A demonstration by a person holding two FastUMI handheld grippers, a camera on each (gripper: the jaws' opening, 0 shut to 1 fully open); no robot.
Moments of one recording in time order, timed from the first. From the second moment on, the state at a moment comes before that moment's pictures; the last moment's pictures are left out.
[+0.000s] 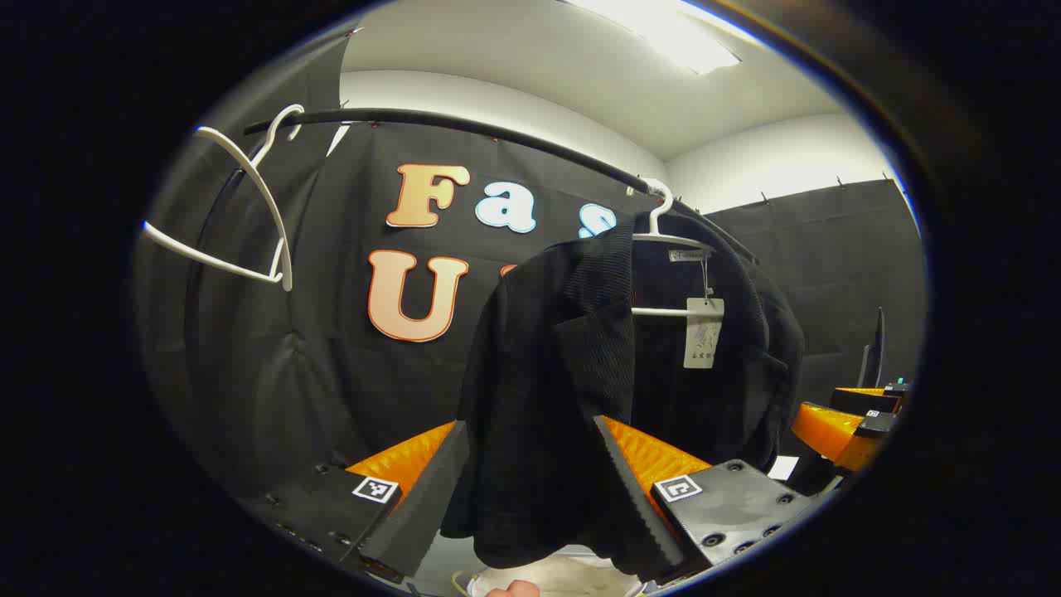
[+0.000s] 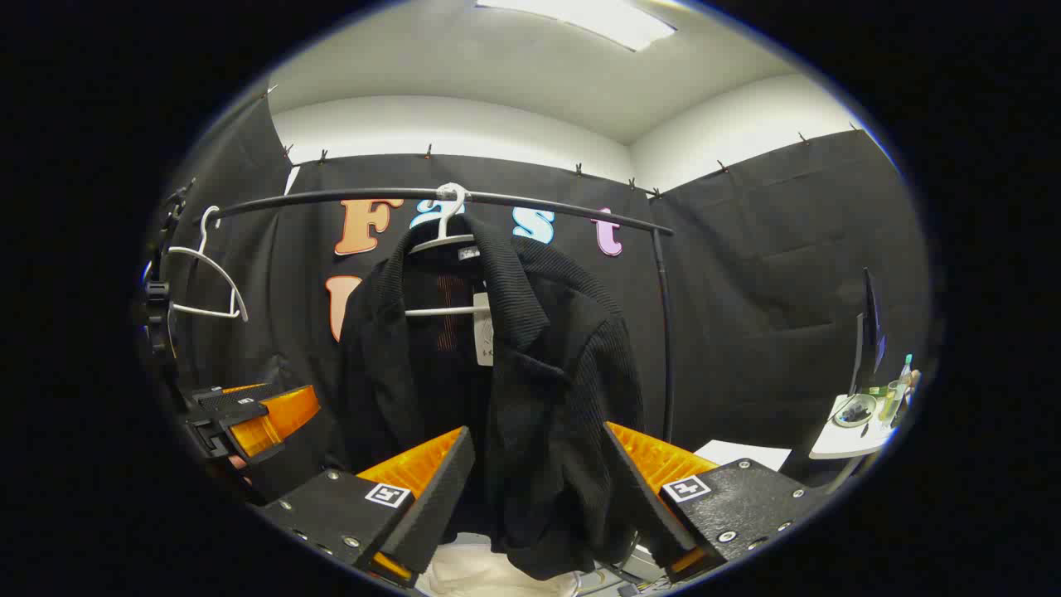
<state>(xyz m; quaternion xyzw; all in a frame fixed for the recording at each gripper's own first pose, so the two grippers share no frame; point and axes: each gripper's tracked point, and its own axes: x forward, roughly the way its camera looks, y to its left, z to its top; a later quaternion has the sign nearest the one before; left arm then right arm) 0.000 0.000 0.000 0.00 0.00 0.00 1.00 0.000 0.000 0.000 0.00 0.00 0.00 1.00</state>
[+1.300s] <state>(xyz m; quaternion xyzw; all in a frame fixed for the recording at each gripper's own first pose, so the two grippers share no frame) -0.011 0.002 -0.005 -0.01 0.01 0.00 1.00 -0.018 -0.002 -0.013 0.00 0.01 0.01 1.00</state>
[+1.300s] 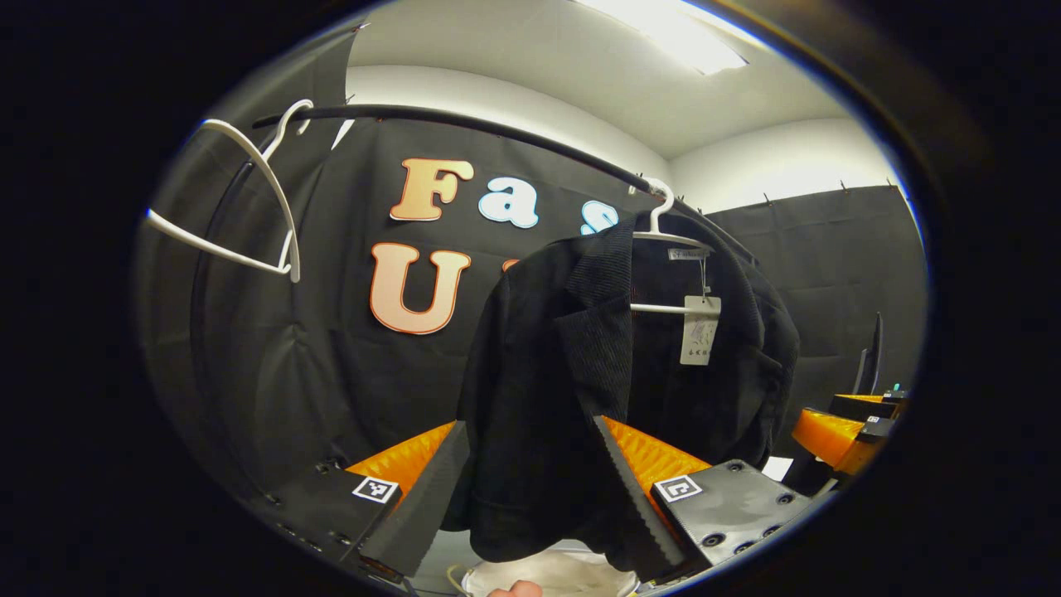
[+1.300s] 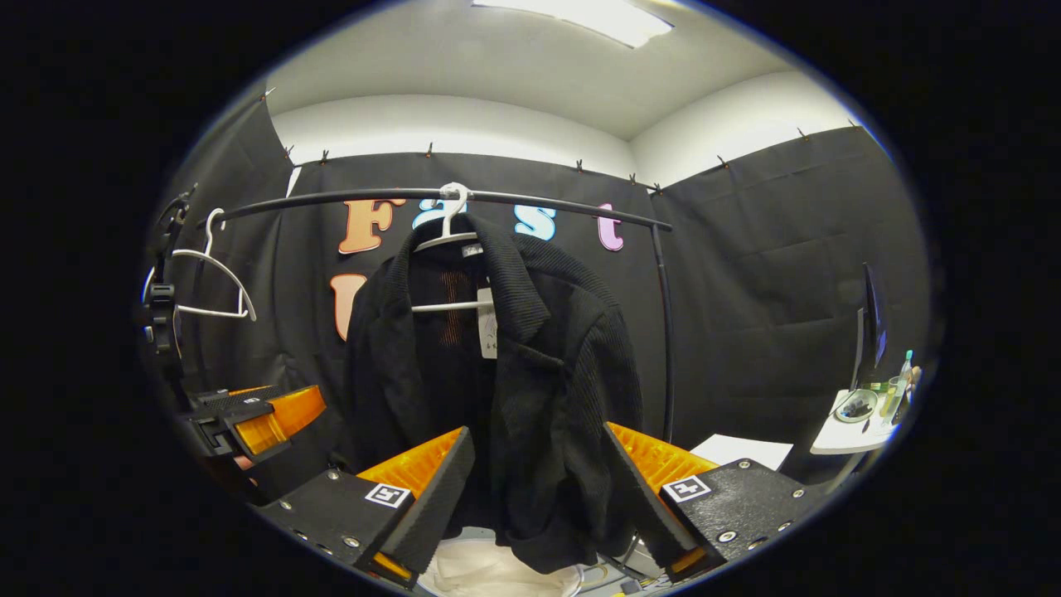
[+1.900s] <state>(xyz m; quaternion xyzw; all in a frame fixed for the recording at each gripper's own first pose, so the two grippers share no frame) -0.004 -0.001 -0.006 -0.02 0.02 -0.01 1.00 -0.012 0.002 -0.013 0.00 0.01 0.02 1.00</state>
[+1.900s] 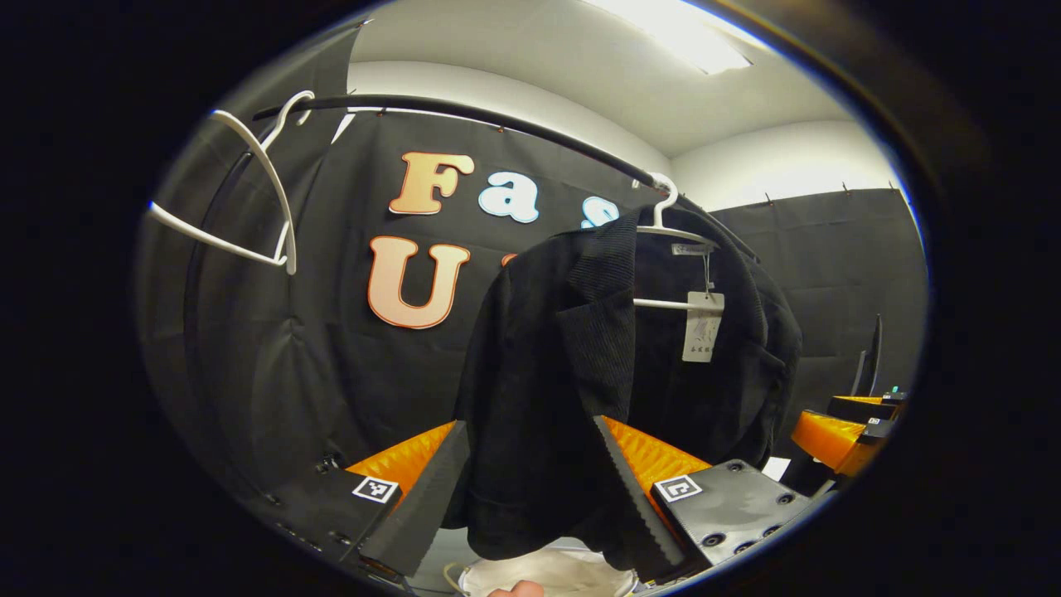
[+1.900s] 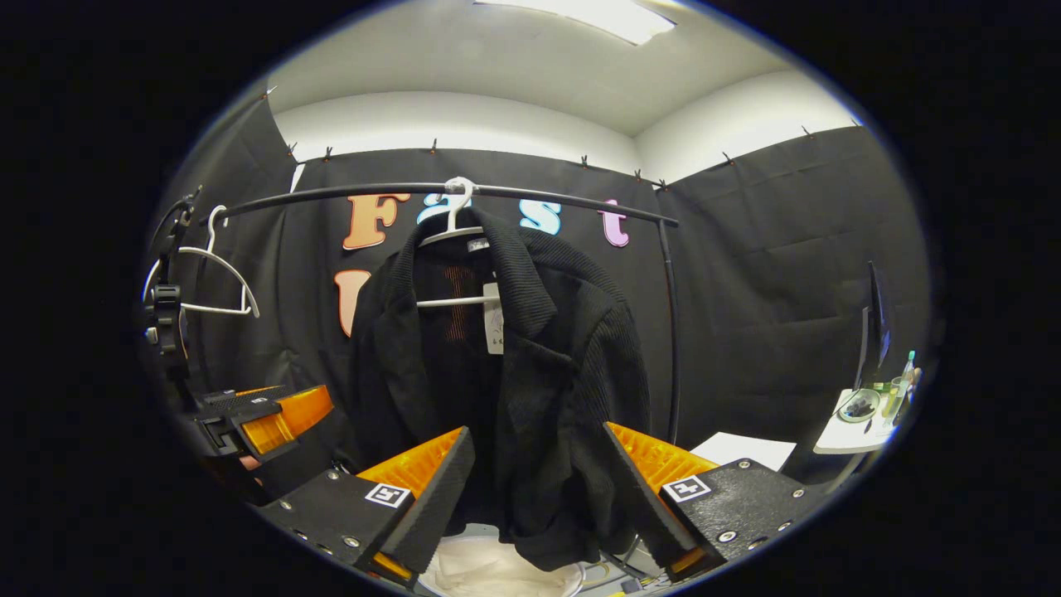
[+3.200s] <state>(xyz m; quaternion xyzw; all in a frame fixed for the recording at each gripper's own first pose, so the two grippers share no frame) 0.095 -0.073 -0.047 -0.02 0.06 -0.11 0.99 0.086 0.016 -0.042 0.02 0.05 0.03 1.00</state>
